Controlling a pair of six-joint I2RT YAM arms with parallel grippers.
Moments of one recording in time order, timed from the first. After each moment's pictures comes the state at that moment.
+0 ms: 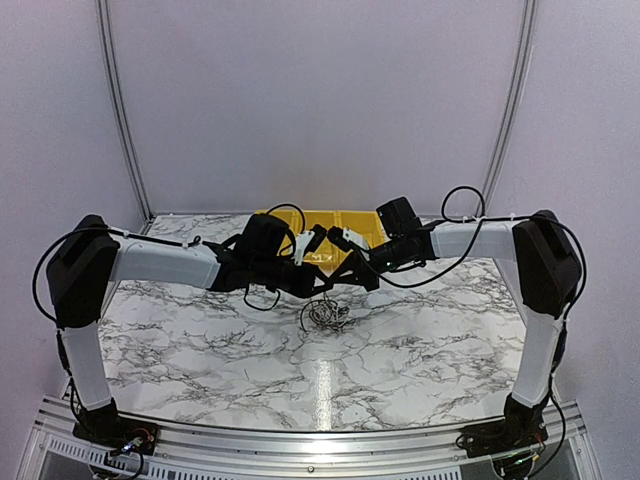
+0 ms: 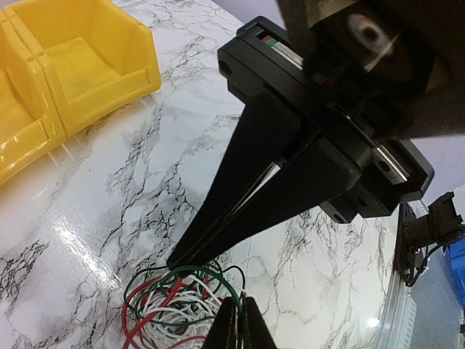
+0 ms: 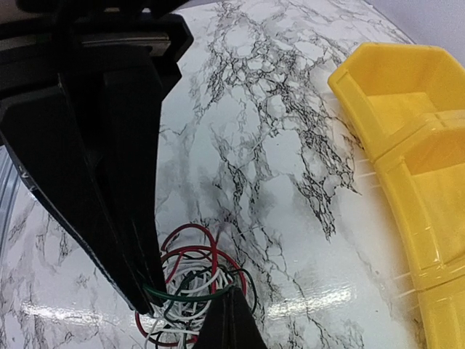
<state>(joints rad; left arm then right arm) -0.82 1.92 1.26 0.09 0.39 -0.34 0.55 1.95 1.36 -0.25 -0.80 -0.55</state>
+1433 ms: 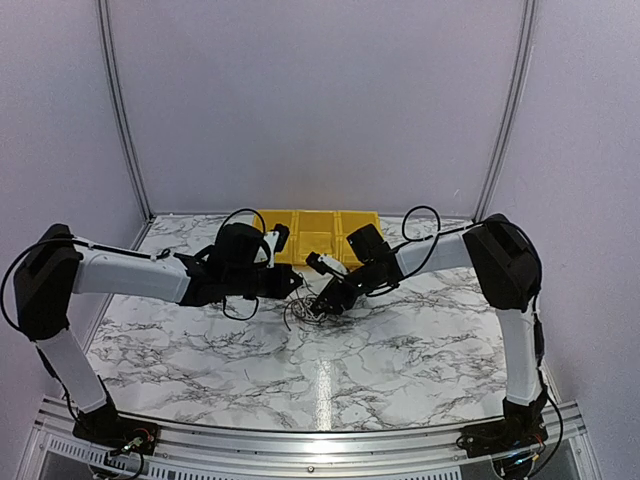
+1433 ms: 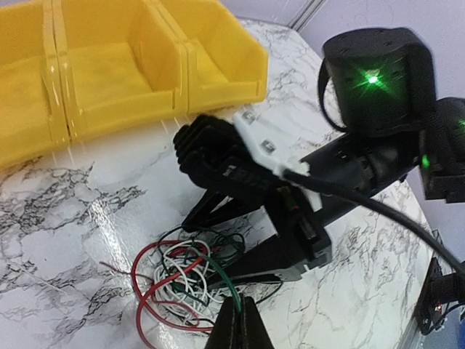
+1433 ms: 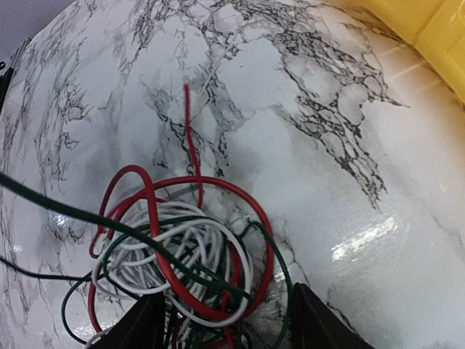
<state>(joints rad) -0.82 1.74 1.03 0.15 0.10 -0.51 0.63 2.18 1.42 -0.17 -0.62 -0.23</state>
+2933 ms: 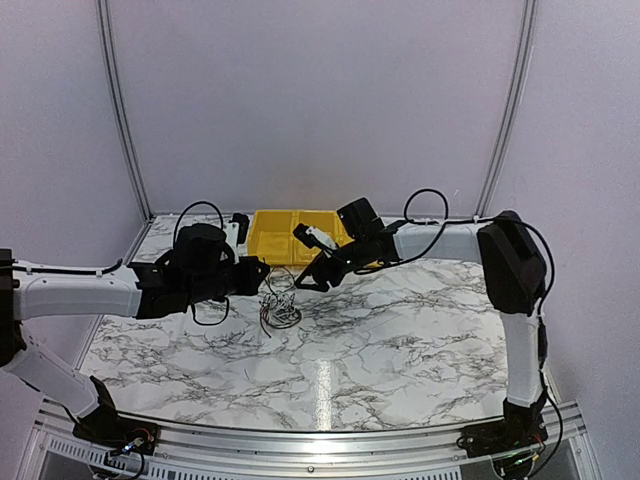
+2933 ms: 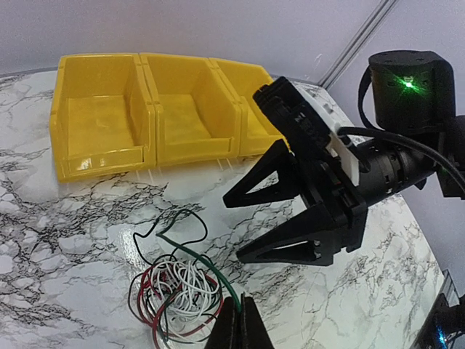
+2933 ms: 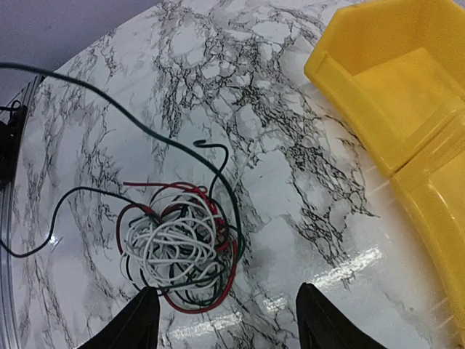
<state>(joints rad) -0.84 1.41 0.84 0.11 -0.14 -0.54 0.67 2.11 1.57 -0.25 -0.59 -0.17</state>
